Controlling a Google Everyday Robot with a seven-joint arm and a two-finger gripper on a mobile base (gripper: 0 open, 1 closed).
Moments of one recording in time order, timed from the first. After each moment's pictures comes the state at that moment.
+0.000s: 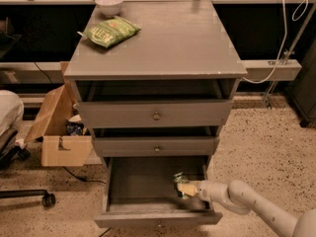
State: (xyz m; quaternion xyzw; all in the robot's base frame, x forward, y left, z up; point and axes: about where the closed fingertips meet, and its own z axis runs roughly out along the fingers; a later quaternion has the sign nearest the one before) arm 0.568 -0.136 0.263 -0.15 0.85 0.40 0.32
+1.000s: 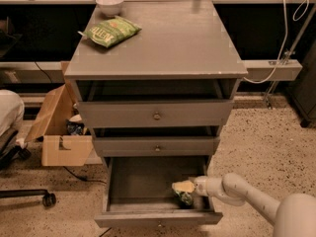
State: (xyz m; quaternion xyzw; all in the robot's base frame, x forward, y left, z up) arm 0.590 -0.132 0.238 -0.15 0.87 0.38 0.29
